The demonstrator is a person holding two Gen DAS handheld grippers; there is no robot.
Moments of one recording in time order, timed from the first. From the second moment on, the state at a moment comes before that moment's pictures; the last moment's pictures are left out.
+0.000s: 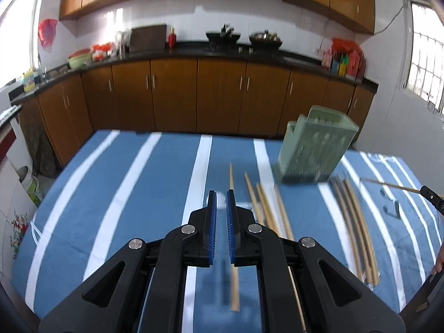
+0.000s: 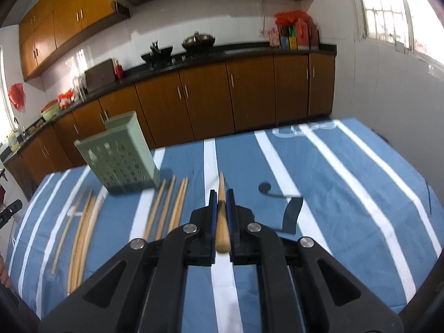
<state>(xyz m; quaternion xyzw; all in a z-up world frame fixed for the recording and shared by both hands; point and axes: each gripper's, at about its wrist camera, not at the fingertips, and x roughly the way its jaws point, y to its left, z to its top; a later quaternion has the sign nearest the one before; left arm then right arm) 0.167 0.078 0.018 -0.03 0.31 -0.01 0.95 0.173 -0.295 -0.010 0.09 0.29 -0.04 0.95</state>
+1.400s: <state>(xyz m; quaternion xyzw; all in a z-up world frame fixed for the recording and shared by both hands) 0.163 0.052 -0.019 0.00 0.35 -0.03 0.94 0.168 -0.289 -0.015 0.10 0.28 -0.03 0.95</state>
